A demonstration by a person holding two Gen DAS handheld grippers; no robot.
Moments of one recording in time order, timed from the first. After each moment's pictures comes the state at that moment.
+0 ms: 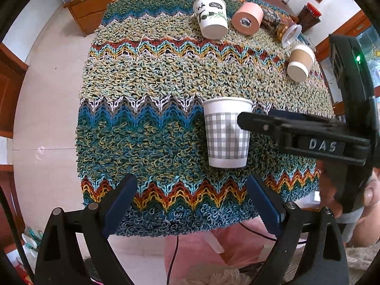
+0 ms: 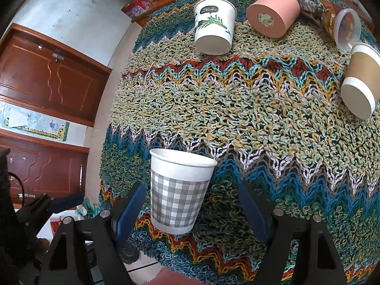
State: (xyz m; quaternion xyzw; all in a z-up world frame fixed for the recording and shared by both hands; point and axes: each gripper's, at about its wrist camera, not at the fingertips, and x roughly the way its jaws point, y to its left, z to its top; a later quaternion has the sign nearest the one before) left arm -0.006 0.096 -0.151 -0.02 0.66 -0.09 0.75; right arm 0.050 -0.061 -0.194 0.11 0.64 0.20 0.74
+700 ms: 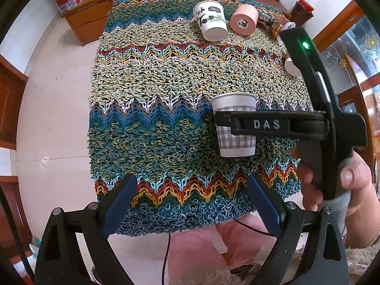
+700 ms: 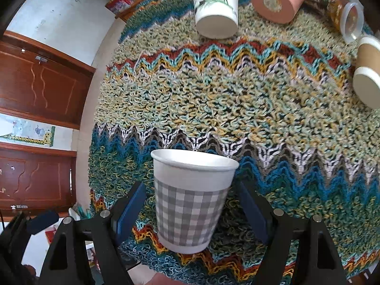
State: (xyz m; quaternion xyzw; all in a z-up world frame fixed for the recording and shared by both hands) left arm -0.019 0.112 -0.144 0.01 0.64 -0.11 0.76; right arm 0.062 -0.025 -0.224 0.11 0.66 0.16 0.72
